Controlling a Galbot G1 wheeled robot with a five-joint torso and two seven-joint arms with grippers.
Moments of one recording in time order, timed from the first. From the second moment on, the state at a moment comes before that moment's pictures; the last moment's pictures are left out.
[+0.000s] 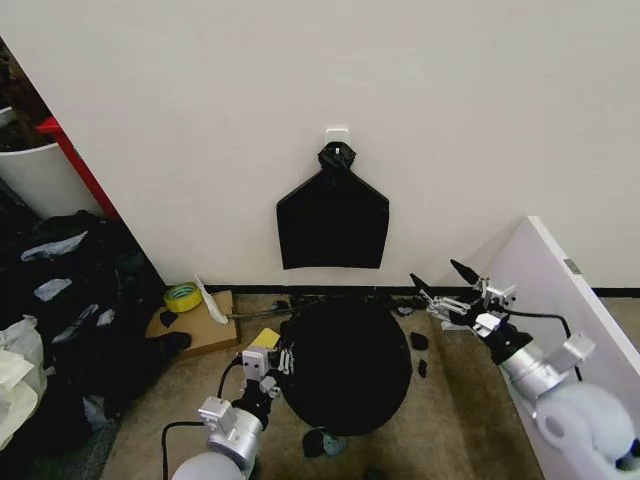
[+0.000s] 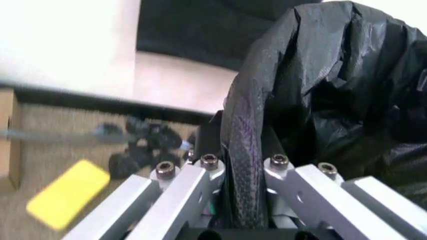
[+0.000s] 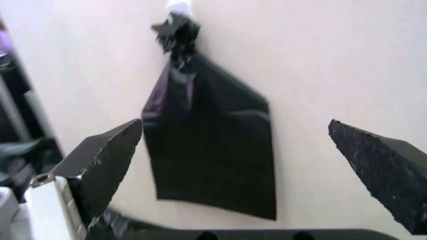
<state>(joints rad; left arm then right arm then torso) 1.52 -1.08 -0.14 -2.14 -0.64 0.03 -0.27 -1.56 1.10 0.66 2.21 0.63 0.05 -0.22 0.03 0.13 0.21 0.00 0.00</state>
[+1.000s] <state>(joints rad) 1.37 -1.13 -0.14 -1.99 -0.87 0.15 -0.43 -1.73 1.43 0.49 2.15 0.10 0.29 0.09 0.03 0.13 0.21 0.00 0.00</state>
